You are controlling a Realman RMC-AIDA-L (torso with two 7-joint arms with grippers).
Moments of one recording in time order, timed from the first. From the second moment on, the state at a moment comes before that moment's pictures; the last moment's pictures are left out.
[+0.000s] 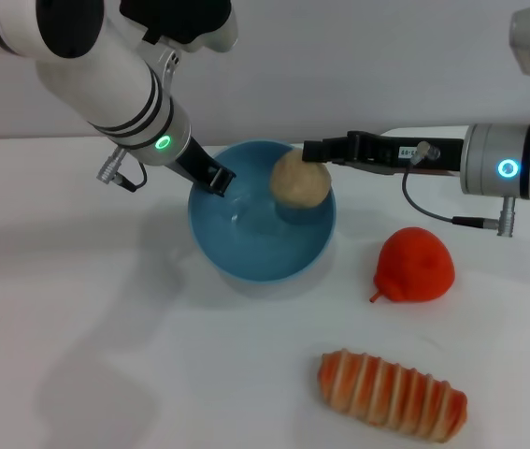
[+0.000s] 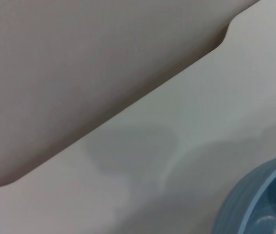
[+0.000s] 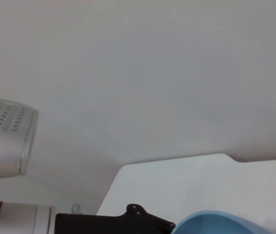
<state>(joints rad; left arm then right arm) -0.98 -2.07 -1.63 -0.83 2.70 -1.08 0.24 0.75 2.07 -0.92 -0.54 -1.79 -1.19 2.15</state>
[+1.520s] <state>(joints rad) -0.94 -2.06 -1.63 -0.84 2.66 -1.07 0.27 0.77 2.08 -0.92 -0.41 -1.61 -1.14 1.84</state>
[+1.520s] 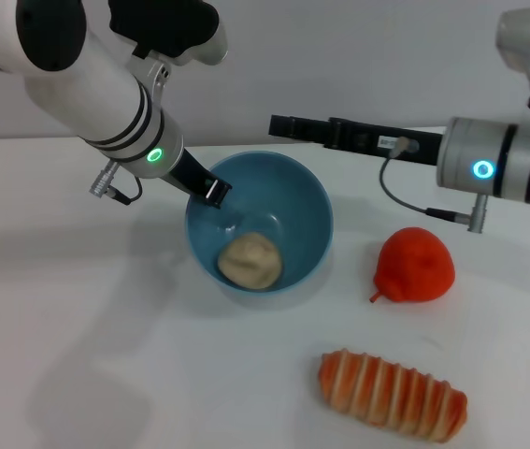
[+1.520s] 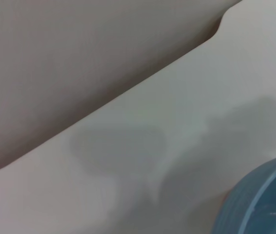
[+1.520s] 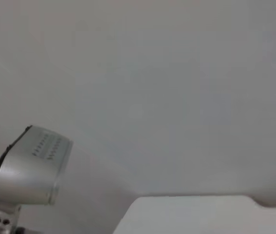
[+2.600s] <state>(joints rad) -0.91 -2.07 -1.63 -0.84 2.65 -0.94 0.32 0.47 2.08 -0.92 -0.31 -0.78 -1.08 0.55</state>
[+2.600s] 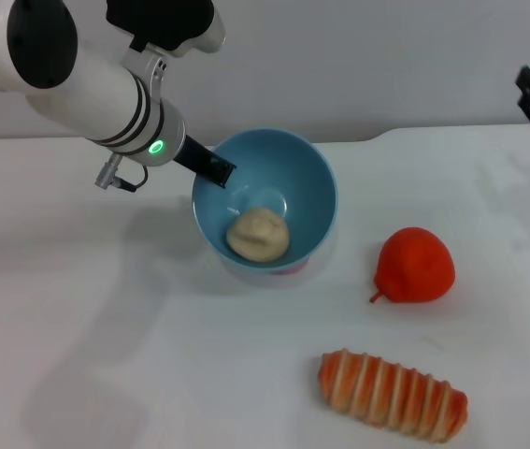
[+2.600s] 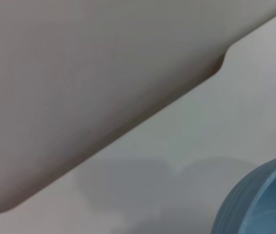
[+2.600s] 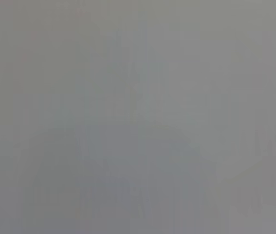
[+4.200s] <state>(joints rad) -0.74 -2.07 -1.14 -1.14 2.68 -0.03 0.32 0.35 2.08 -0.86 -0.01 -0.60 -1.18 0.44</state>
